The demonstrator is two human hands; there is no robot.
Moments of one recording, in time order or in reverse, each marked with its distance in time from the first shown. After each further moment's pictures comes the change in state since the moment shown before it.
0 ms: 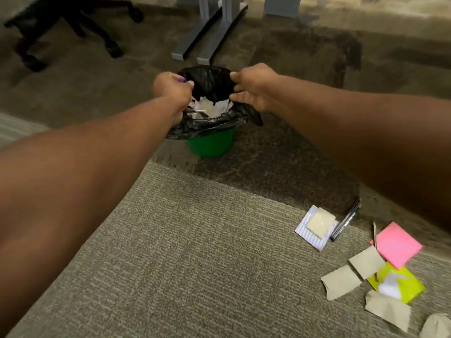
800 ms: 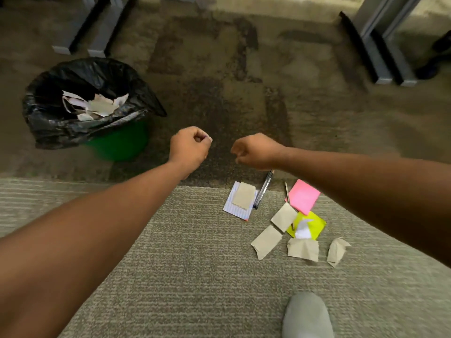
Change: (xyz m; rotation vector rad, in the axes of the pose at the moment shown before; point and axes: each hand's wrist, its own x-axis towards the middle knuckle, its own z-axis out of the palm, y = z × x) left_hand -0.192 -0.043 0.144 0.203 -0.584 0.248; right_hand -0.119 0.131 -0.210 -1.368 -0.052 -0.120
